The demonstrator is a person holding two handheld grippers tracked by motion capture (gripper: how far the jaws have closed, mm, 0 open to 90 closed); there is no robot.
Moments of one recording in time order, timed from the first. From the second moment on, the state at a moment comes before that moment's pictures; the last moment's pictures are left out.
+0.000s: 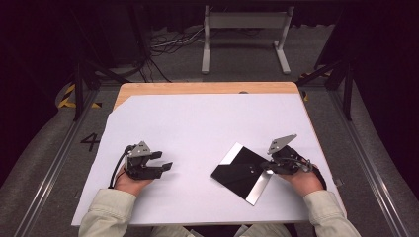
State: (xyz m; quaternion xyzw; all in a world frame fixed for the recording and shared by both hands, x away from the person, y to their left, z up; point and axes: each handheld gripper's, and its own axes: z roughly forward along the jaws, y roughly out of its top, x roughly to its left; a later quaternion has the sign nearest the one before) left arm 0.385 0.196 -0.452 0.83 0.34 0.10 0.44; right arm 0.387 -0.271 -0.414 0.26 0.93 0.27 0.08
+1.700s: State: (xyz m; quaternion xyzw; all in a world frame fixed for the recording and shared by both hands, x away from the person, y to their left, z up) left arm 0.389 0.186 -0.443 0.83 0.33 0.08 0.44; right arm 0.328 -0.203 -0.425 0.12 0.96 0.27 0.02
